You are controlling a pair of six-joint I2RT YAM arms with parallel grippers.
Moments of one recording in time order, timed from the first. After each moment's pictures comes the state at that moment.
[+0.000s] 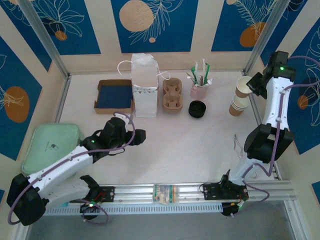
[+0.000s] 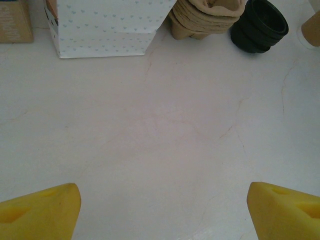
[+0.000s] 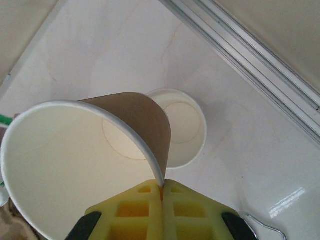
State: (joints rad) left arm -0.71 1.00 0.68 -0.36 -0.01 -0.54; right arm -0.35 1.73 1.89 -1.23 -0.05 0.48
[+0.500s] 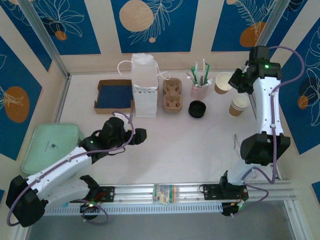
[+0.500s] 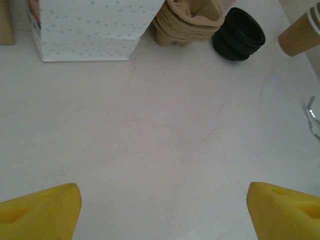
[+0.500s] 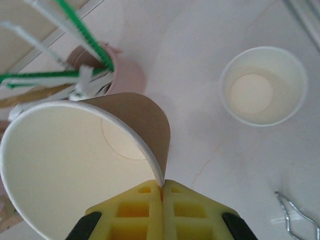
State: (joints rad) left arm -0.71 0.98 0.68 -0.33 0.03 -0.59; right arm -0.12 1.66 1.93 -1.30 -0.12 0.42
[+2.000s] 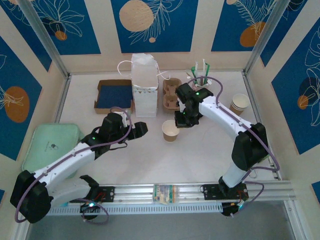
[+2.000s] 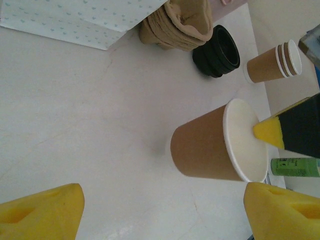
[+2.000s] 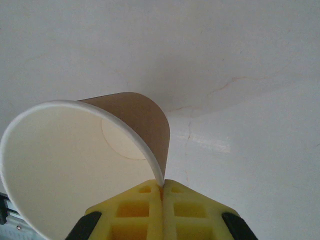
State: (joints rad) left arm -0.61 1.06 0.66 -0.20 0.22 -0.81; right arm 0.55 1.65 1.42 -1.16 -0.18 0.45
